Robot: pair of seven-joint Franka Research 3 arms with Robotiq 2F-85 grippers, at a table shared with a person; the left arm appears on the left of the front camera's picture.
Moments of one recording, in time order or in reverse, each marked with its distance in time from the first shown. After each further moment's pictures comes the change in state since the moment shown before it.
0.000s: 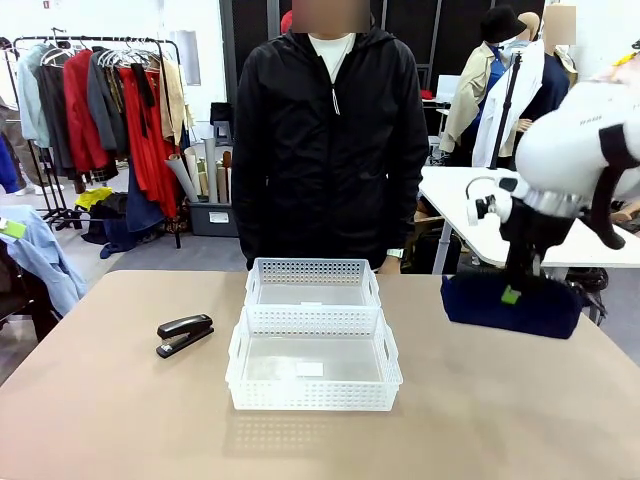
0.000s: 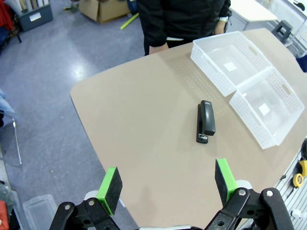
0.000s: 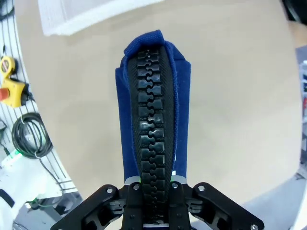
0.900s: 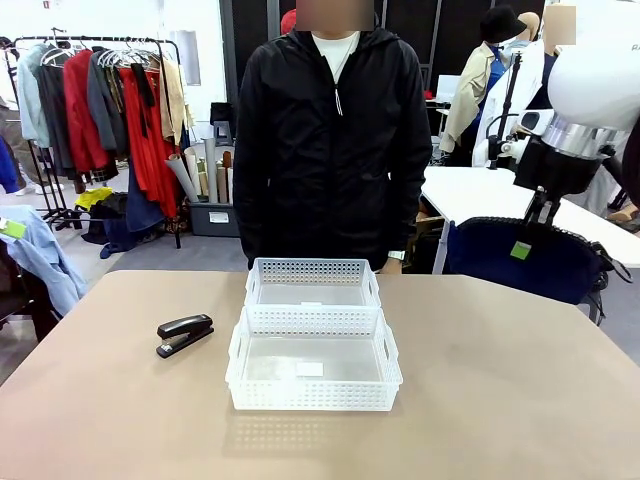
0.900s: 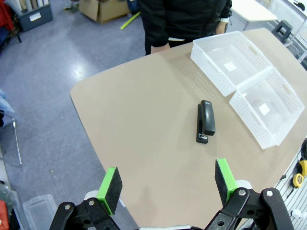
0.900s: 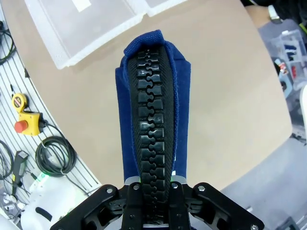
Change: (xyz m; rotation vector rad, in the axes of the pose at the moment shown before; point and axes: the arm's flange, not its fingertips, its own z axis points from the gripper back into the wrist) left arm 0.000 0.000 0.000 0.000 0.000 0.000; right arm 0.009 0.028 0.078 -0.065 -0.031 -0.218
